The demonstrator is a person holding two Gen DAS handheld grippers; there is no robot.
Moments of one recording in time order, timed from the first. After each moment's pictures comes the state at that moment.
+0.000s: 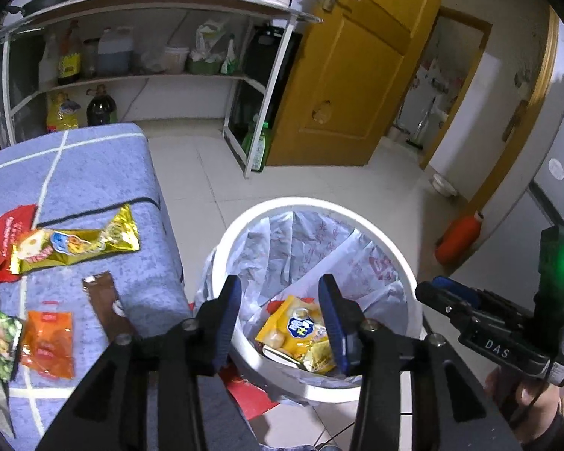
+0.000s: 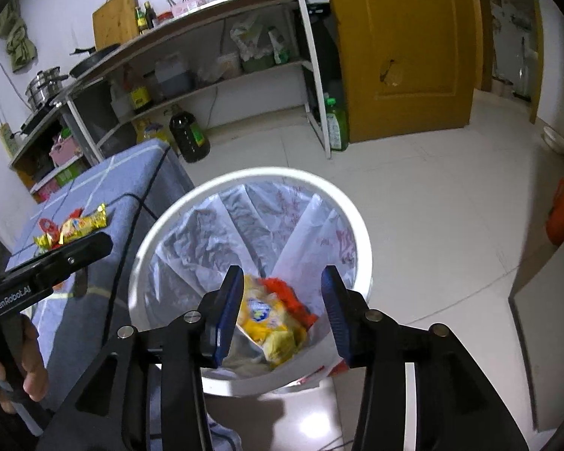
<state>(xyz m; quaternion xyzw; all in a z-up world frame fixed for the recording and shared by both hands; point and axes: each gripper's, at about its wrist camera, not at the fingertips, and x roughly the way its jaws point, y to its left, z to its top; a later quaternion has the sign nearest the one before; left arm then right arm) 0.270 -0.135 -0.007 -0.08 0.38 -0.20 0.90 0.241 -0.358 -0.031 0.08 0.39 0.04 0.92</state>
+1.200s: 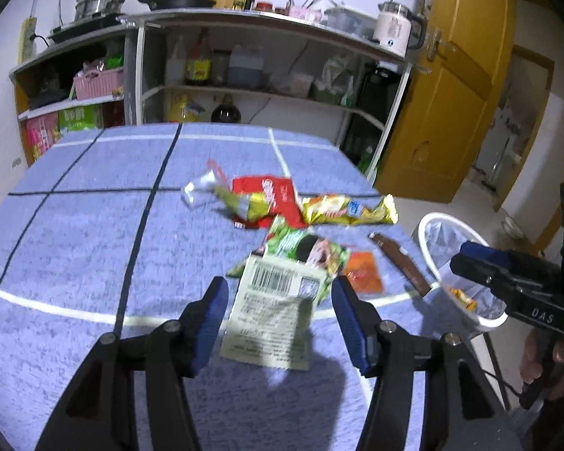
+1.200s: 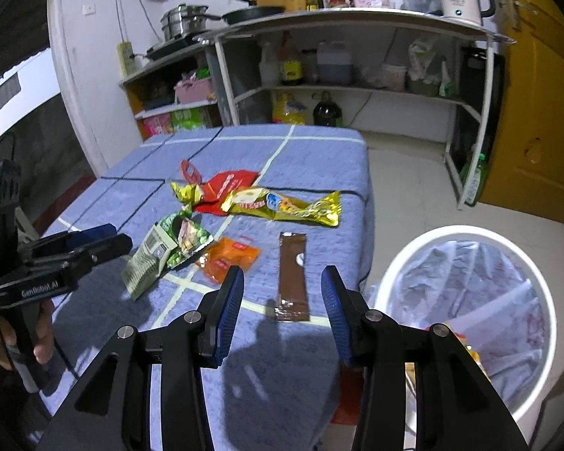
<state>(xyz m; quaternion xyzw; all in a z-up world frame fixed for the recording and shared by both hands) 0.193 0.069 -0.022 -0.09 0.36 -0.03 0.93 0.249 -0.142 -0.026 -0.04 0.38 0.26 0.89</state>
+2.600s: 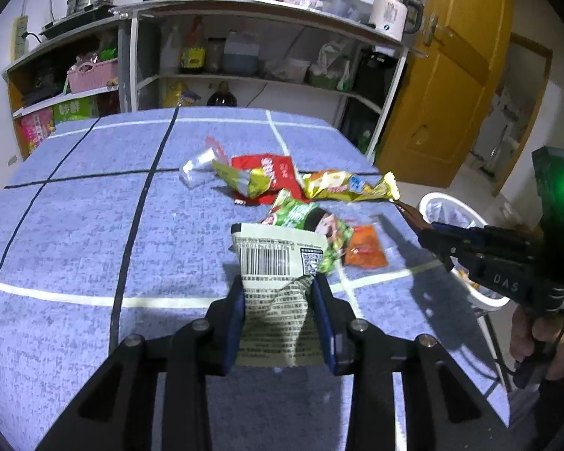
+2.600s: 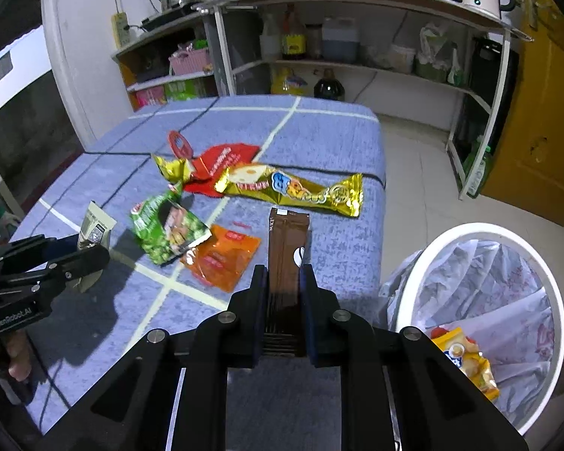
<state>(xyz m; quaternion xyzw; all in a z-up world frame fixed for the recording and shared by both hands) 0.185 0.071 -0.025 -0.08 0.37 -0.05 0.92 0.263 -0.120 -0.039 -0.07 0.40 0.25 0.88</state>
